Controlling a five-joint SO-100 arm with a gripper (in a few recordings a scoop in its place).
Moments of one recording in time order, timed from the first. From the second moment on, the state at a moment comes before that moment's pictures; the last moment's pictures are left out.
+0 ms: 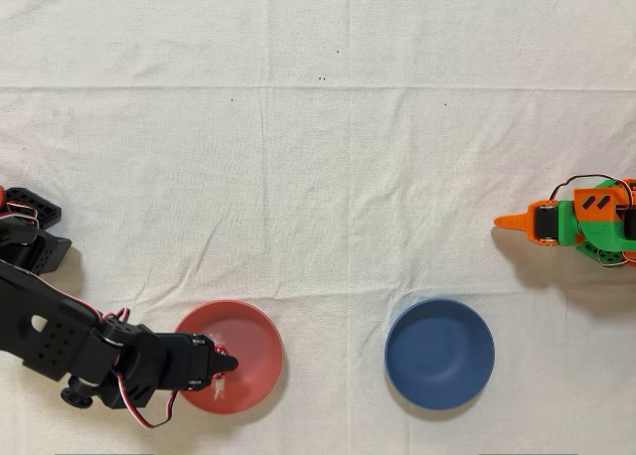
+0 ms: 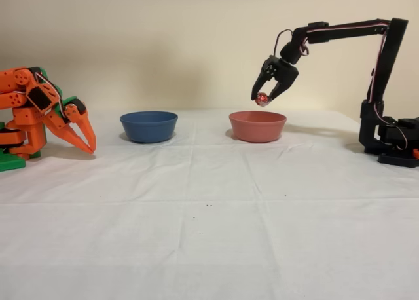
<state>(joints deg) 35.1 96.0 98.0 54.8 -31.2</state>
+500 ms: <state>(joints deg) 36.7 92.9 98.1 51.8 -33.7</state>
